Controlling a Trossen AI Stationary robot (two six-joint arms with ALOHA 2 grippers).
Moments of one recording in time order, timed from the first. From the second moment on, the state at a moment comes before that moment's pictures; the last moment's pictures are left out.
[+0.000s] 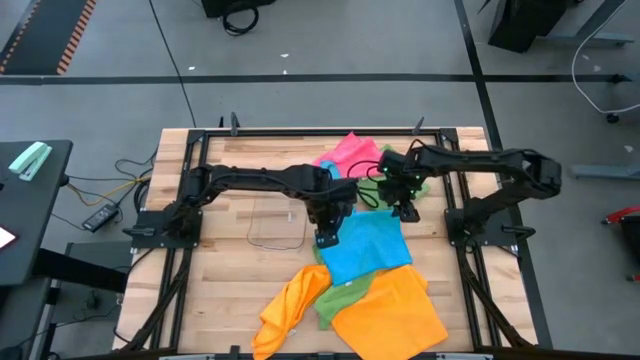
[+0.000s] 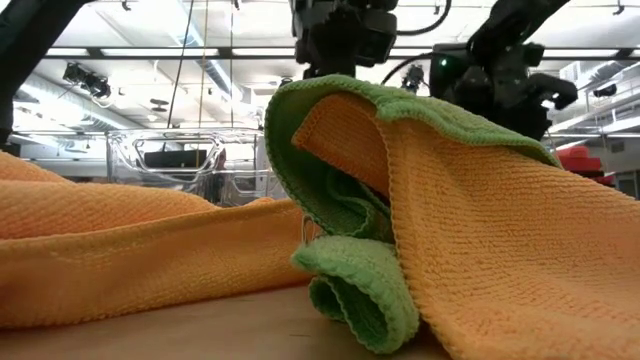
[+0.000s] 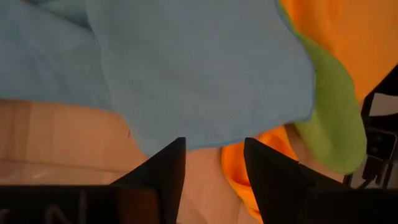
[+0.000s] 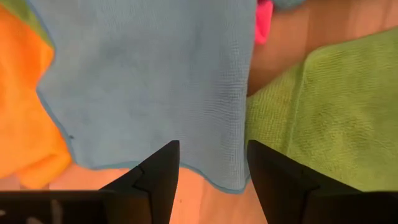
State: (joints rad) left arm 0.01 2.10 1.97 -1.13 0.27 -0.19; right arm -0.38 1.37 0.86 -0.89 -0.36 -0.43
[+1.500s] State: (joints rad) left arm 0.02 2.09 1.97 -1.05 0.20 -0.20; right arm -0.38 1.42 0.77 -0.87 -0.28 -0.45
